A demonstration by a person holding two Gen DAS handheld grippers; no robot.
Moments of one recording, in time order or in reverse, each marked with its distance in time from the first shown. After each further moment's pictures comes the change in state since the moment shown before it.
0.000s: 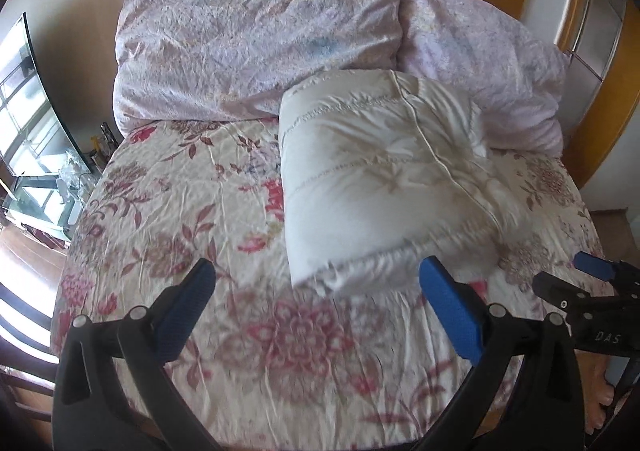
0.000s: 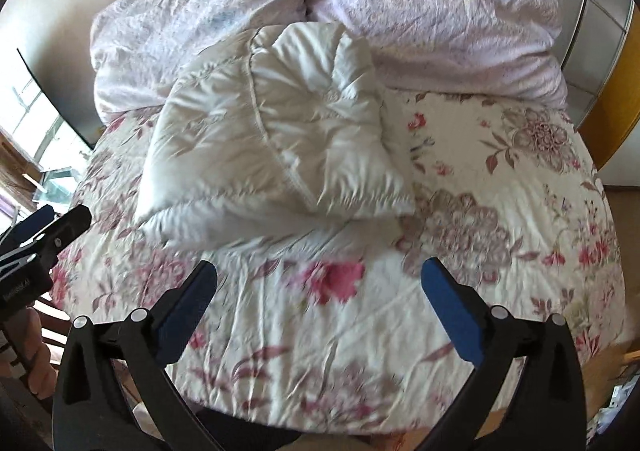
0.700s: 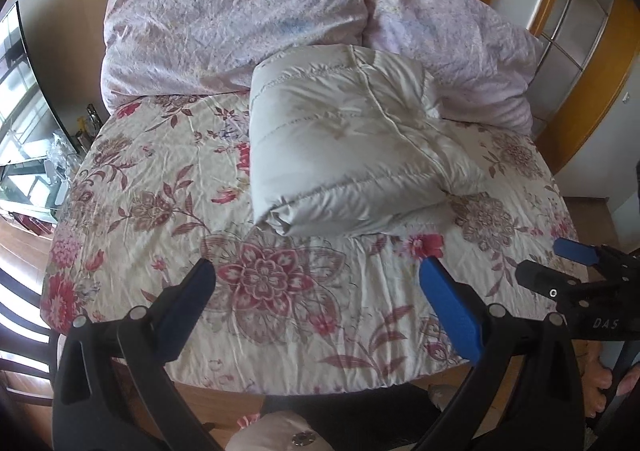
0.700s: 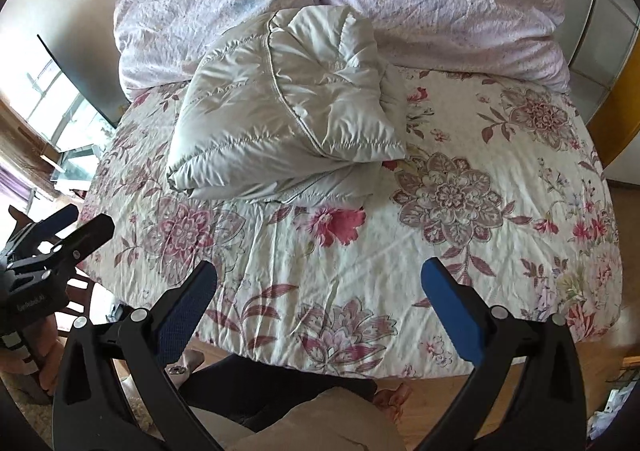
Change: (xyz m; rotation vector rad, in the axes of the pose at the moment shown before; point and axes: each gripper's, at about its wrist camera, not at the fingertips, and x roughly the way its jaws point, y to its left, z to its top) left arm -0.039 -0.026 -0.037 0.006 0.059 -0.072; right arm -0.038 -0.014 -0.029 -0.018 0.071 0.069
